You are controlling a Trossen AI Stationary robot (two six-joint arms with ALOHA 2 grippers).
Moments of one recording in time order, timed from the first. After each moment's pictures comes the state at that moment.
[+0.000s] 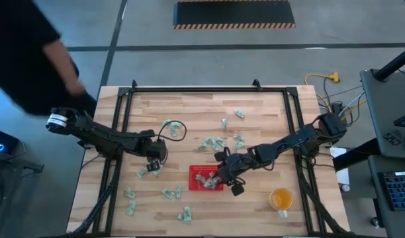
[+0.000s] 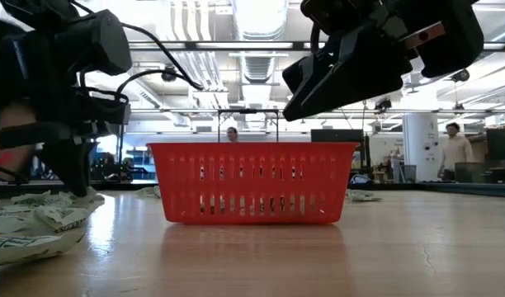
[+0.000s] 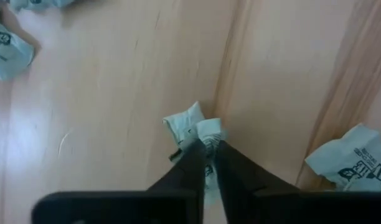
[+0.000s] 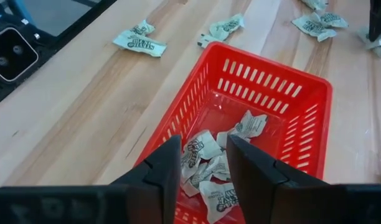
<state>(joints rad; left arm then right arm) -0.17 1.27 0.57 -0.65 -0.25 -0.36 0.28 1.69 0.87 0.16 -0.11 -0.09</state>
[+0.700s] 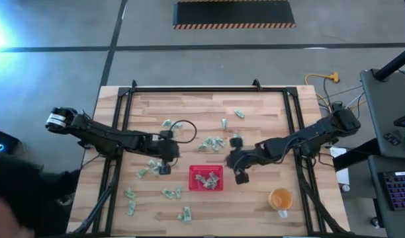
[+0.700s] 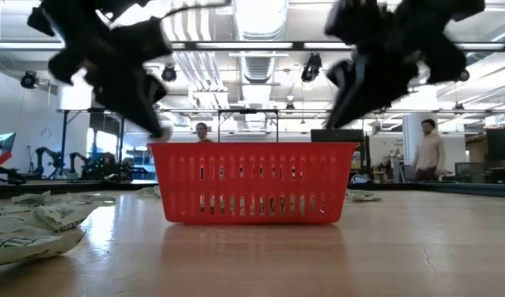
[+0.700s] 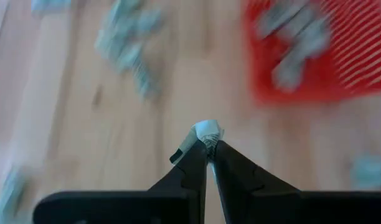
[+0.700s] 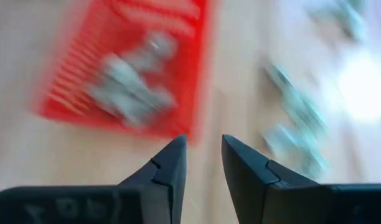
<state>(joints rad) -0.19 1.26 0.70 -0.28 -0.15 -0.09 0.28 1.51 0.87 -0.29 0.27 0.07</state>
